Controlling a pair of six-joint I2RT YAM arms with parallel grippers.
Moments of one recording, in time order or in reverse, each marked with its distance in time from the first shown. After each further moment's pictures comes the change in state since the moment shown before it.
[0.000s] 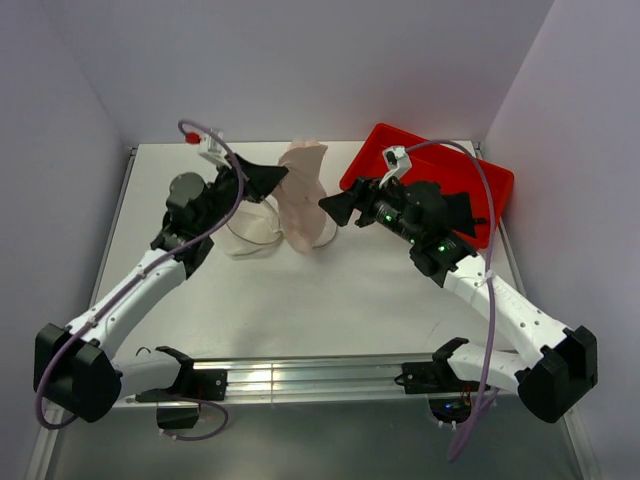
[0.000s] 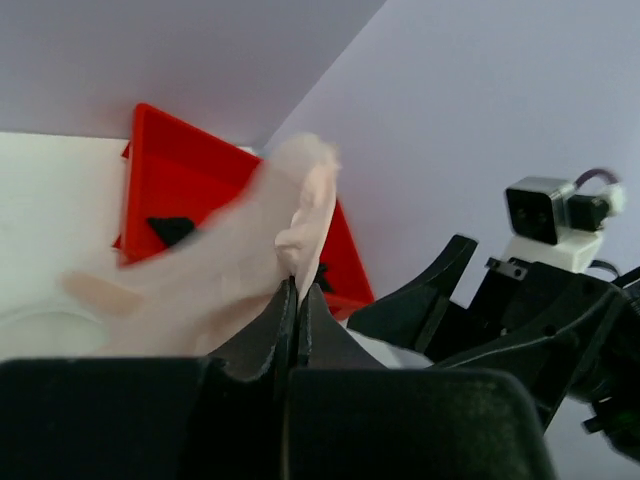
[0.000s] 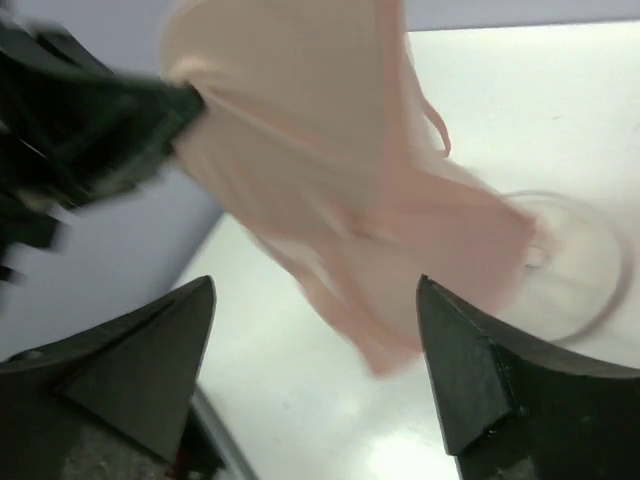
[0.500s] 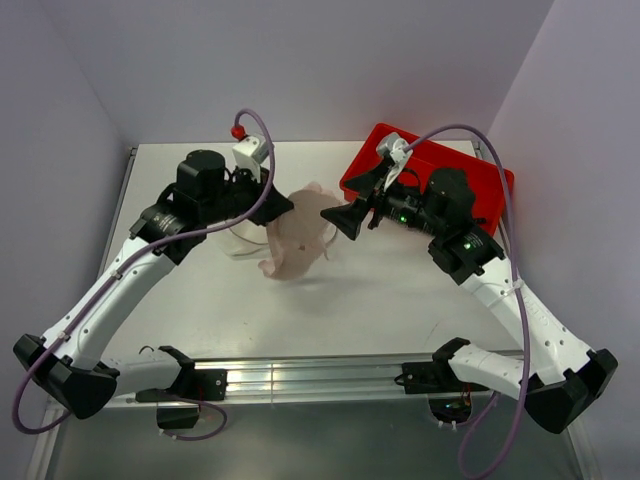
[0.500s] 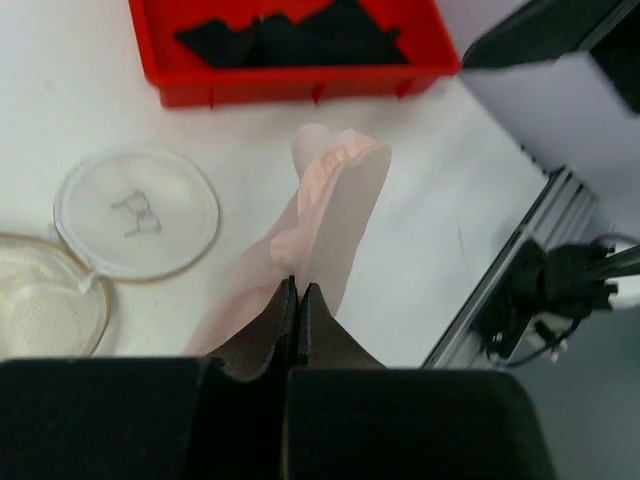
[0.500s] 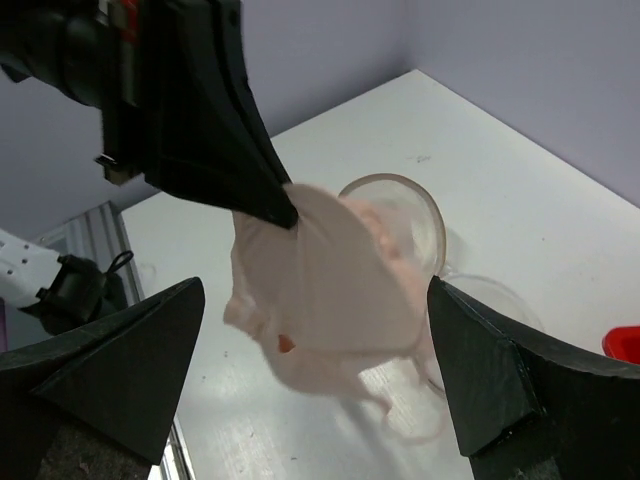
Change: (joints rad) left arm -0.128 0.013 0.461 -0.925 0.058 0.512; right arm -0.010 -0.068 0.215 -0.238 -0.253 -0.459
